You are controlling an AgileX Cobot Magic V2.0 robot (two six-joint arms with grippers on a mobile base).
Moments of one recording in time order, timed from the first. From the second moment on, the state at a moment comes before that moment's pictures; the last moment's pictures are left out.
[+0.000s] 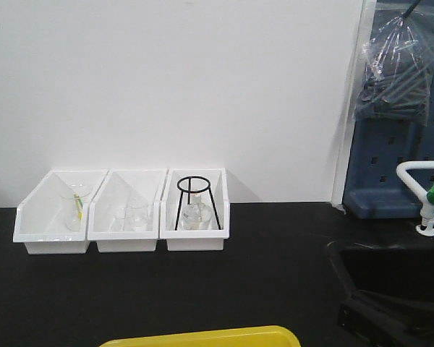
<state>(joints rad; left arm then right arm) -0.15 0.76 -0.54 1.73 -0.72 -2.11 0.36 0.73 -0.57 -1.77 -0.40 1.95</state>
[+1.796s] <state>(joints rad) -0.03 -0.01 0.03 -0.11 0.14 0.12 0.36 0.73 -0.57 -1.77 -0.40 1.95</state>
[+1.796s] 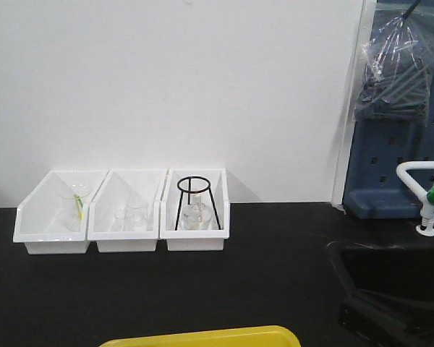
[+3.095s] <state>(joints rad) -0.03 -0.01 0.03 -0.11 0.14 0.12 0.36 0.77 -0.57 -0.44 0.05 0.72</state>
